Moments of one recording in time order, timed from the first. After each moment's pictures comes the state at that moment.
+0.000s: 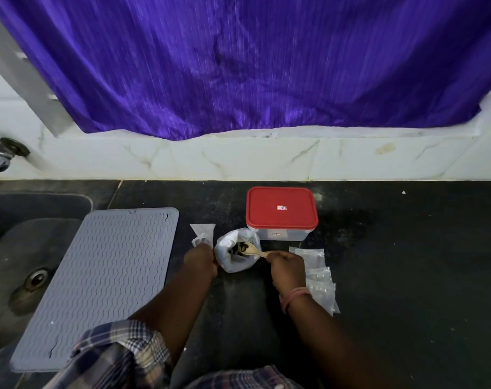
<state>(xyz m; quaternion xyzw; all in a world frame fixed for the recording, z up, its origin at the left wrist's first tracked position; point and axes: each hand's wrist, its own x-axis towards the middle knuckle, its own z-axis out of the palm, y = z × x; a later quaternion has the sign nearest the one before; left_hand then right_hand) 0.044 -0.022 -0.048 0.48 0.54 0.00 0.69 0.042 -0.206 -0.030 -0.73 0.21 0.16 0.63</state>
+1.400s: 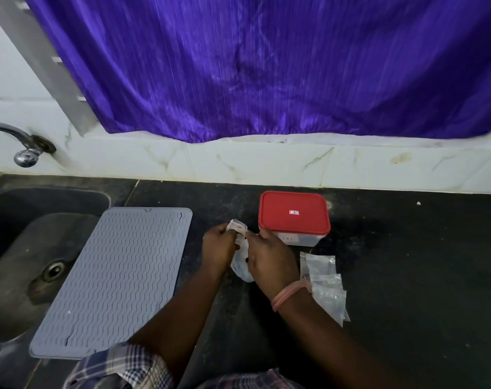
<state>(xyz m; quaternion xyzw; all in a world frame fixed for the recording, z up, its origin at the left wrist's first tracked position) 0.023 -0.034 0.010 0.71 0.33 0.05 0.62 0.034 -0.170 0.013 -0.93 -0.28 -0.08 0.23</state>
